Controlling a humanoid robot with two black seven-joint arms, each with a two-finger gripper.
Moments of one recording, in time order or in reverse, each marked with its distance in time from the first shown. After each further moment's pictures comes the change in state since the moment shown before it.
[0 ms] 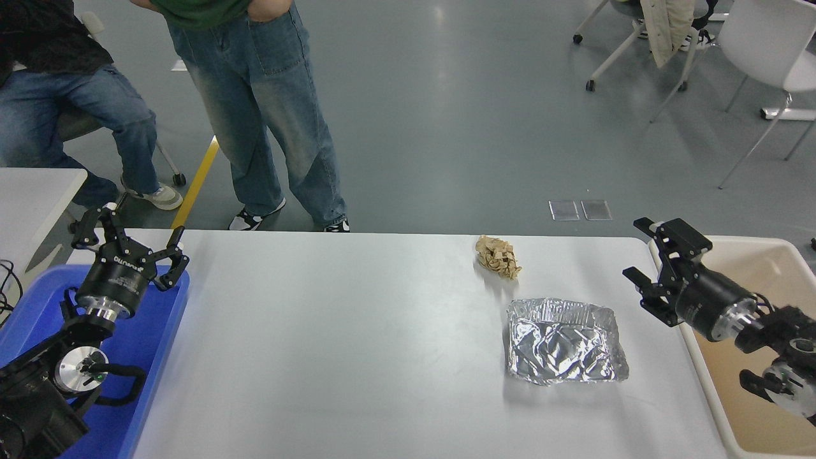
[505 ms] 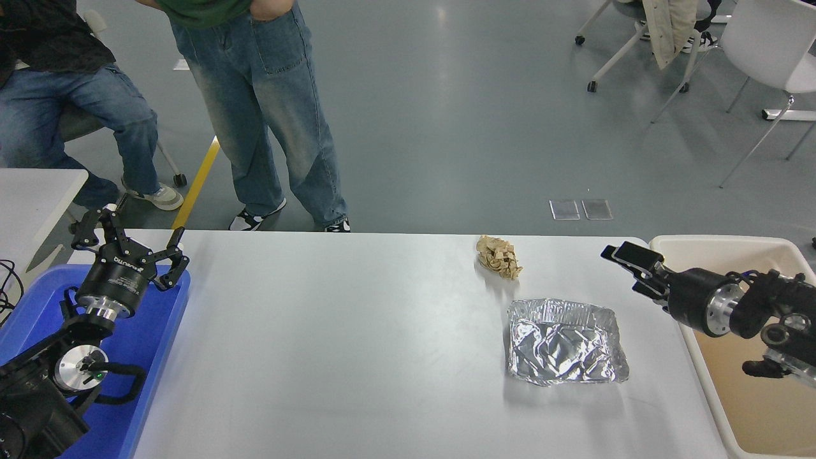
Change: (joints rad) left arm 0.000 0.000 0.000 0.000 0.000 0.000 0.000; right arm 0.246 -0.041 -0.416 -0.010 -0.354 -0.109 -0.171
